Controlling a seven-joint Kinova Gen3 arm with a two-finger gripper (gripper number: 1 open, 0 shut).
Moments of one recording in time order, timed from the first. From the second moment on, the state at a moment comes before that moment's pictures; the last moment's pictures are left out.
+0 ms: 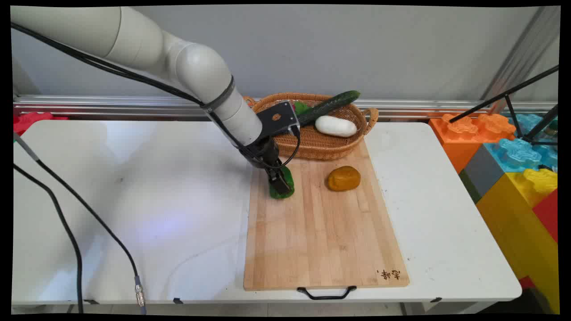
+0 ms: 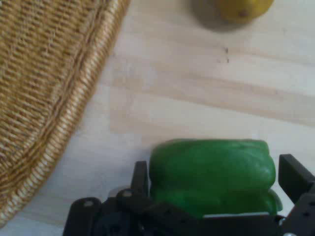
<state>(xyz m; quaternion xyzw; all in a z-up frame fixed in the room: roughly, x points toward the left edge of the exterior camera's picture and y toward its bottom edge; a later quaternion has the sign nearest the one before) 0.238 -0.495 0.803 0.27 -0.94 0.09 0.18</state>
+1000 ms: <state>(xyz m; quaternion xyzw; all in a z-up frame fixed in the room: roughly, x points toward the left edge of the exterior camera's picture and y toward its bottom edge) 0.242 -0.593 0.912 0.29 -0.91 0.20 0.22</state>
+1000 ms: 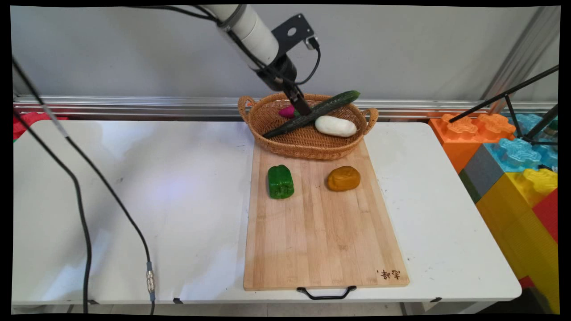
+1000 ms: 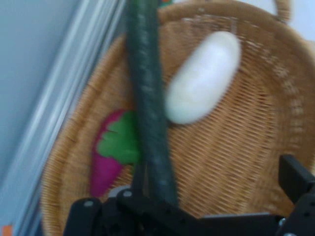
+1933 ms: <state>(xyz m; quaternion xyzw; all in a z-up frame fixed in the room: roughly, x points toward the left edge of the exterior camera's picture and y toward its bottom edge) 0.258 -0.679 0.824 0.29 -0.91 0.21 0.21</state>
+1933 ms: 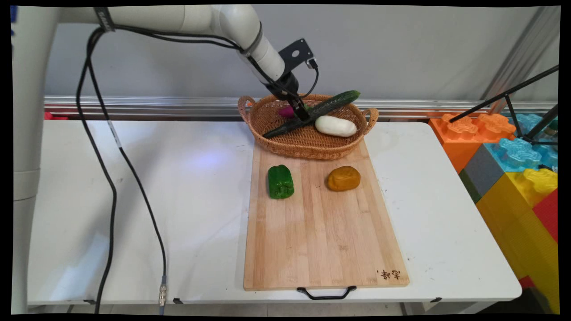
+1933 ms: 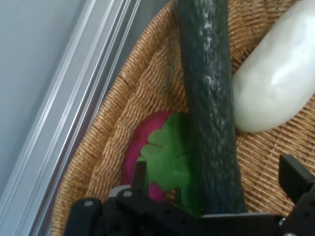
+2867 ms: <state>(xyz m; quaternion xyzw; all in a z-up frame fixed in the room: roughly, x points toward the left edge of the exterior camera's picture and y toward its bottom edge) 0.254 -0.679 0.787 0.25 -0.92 0.20 0.21</state>
